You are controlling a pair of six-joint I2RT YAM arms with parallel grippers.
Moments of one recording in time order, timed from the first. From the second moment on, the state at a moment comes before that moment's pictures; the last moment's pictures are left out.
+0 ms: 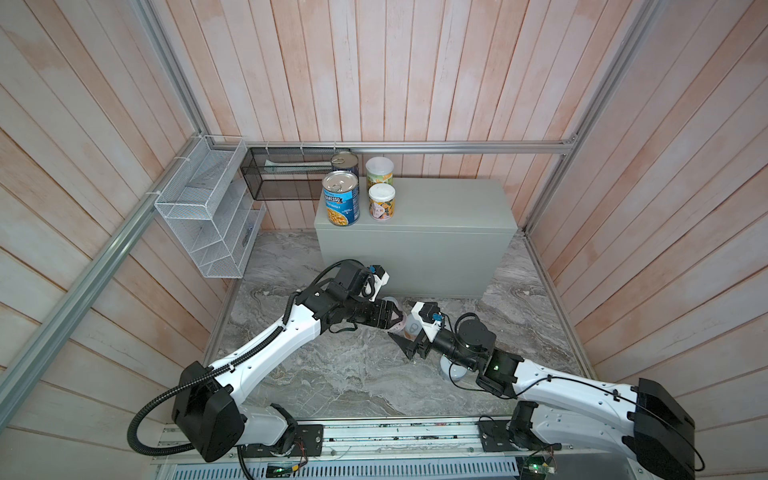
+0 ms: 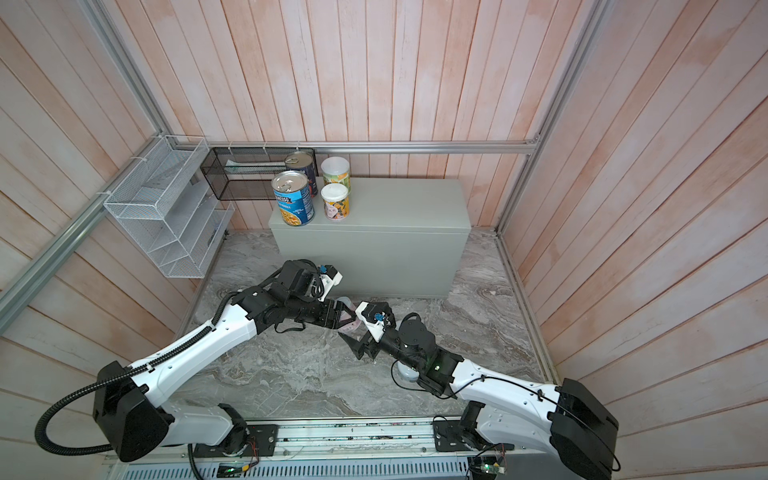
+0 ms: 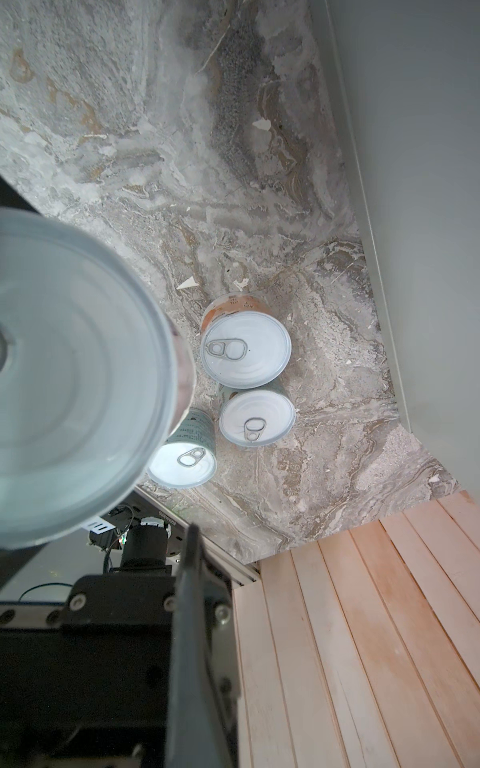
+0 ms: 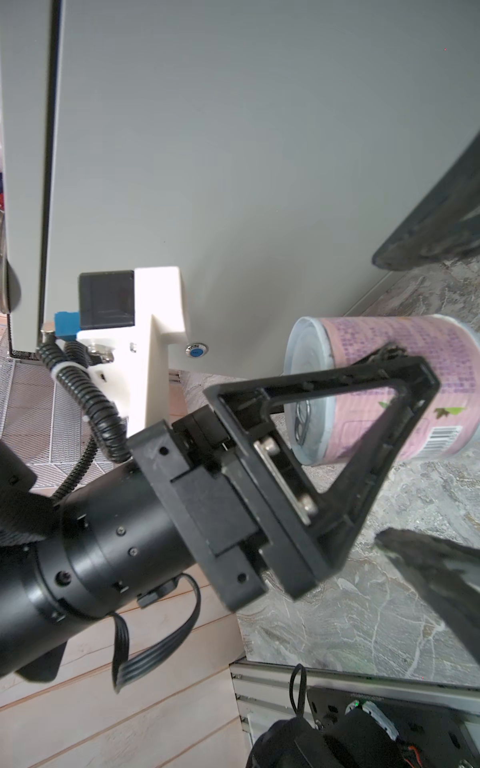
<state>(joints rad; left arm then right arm) -0.65 1.37 1.16 -0.65 0.42 -0.38 0.99 1.08 0.50 0.47 0.00 -0.06</state>
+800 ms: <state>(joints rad) -0.65 1.32 1.13 -0.58 0.49 -0.44 0.99 1.13 0.50 0.55 0.00 -0.05</state>
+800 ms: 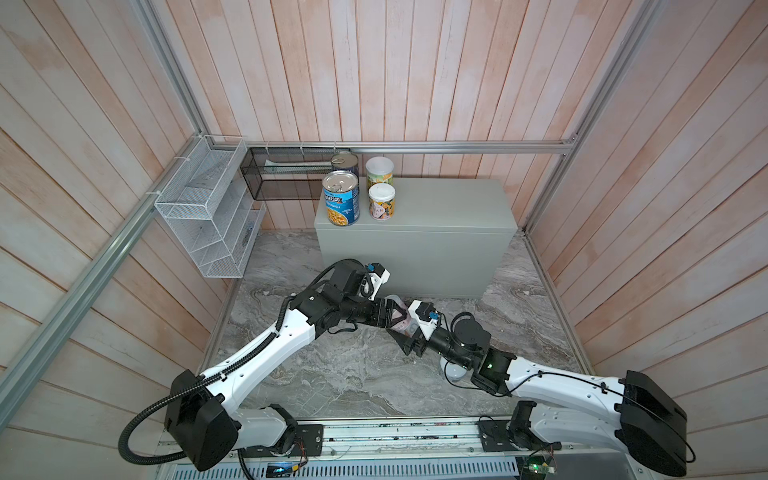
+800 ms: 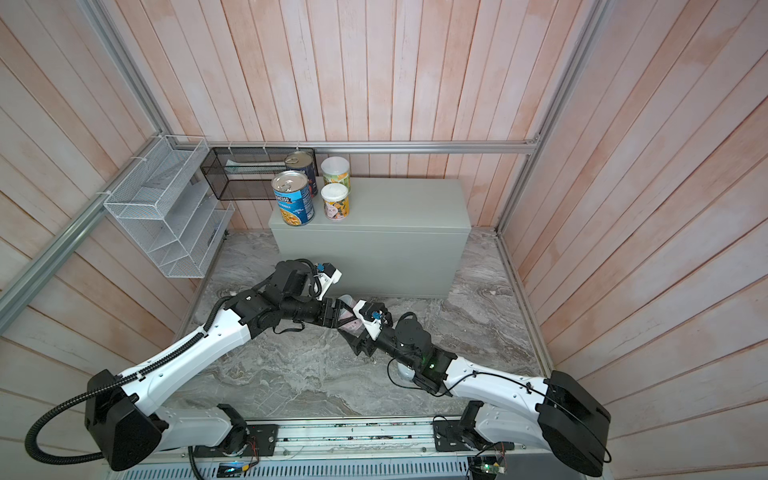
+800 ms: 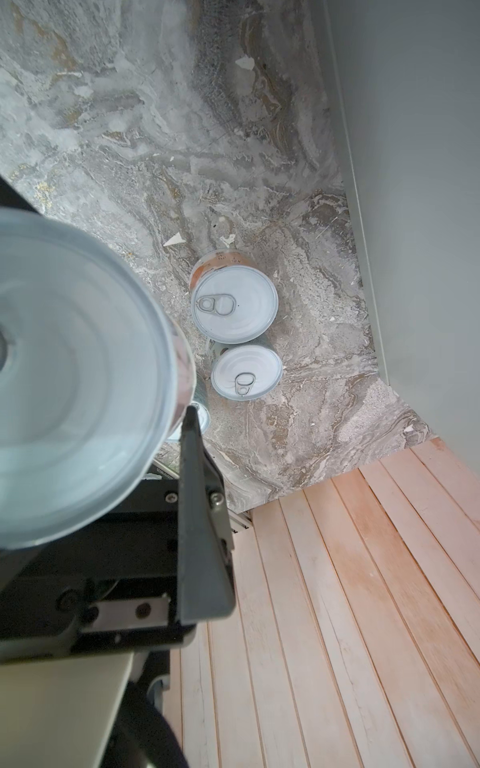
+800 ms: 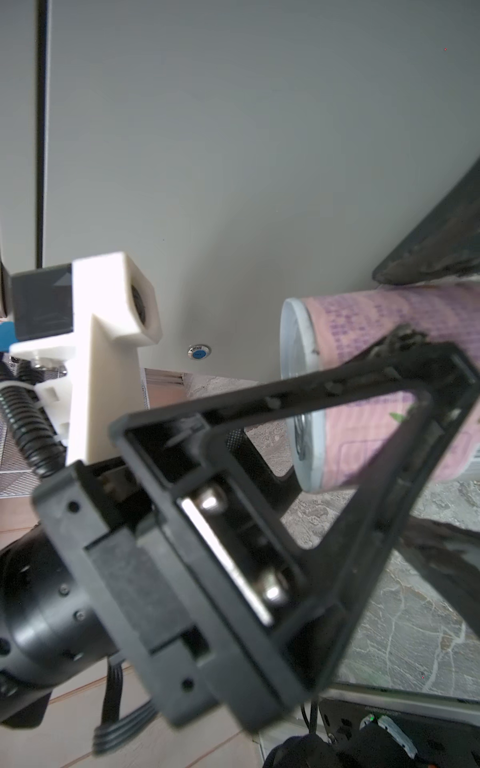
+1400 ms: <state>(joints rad) -0.65 1.31 1.11 -0.56 0.51 -0.45 0.99 1.19 0.50 0.58 0.01 -0.04</state>
